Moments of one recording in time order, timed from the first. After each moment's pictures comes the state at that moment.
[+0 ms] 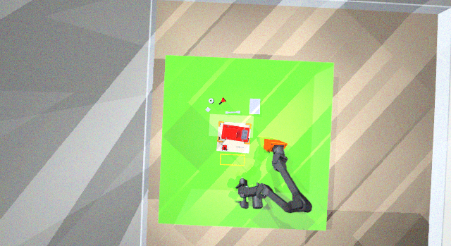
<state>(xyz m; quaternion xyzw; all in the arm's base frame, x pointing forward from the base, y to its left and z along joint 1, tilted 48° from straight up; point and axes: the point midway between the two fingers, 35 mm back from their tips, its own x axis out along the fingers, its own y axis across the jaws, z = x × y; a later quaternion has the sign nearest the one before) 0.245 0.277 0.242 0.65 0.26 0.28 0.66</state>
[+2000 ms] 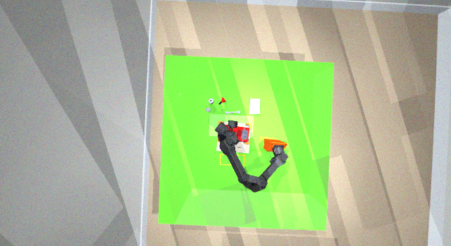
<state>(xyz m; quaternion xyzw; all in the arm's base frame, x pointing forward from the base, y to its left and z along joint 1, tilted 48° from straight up) 0.331 -0.069 -0.036 0.32 0.64 0.25 0.65</state>
